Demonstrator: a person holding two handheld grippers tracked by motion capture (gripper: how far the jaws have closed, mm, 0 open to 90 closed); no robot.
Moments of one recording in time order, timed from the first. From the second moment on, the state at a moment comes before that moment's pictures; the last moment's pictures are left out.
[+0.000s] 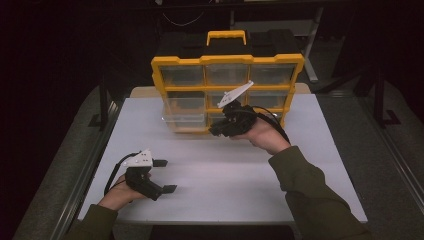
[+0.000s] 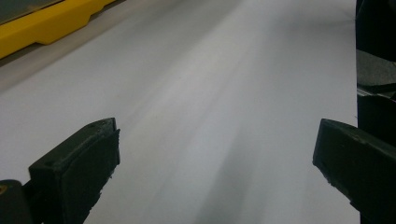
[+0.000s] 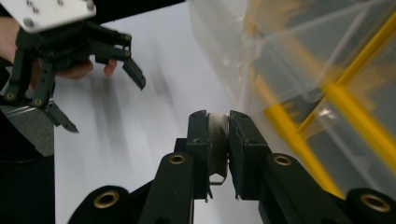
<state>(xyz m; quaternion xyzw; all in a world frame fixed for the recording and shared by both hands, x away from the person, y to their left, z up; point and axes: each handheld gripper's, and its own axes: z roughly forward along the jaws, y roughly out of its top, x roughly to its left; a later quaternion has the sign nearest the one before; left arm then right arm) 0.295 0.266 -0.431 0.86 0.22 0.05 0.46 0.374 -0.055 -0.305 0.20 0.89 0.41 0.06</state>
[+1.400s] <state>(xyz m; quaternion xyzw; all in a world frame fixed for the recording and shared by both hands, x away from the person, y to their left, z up) 0.295 0.268 -0.431 0.86 0.22 0.05 0.46 0.410 -0.030 -0.261 0.23 0.86 0.44 0.08</state>
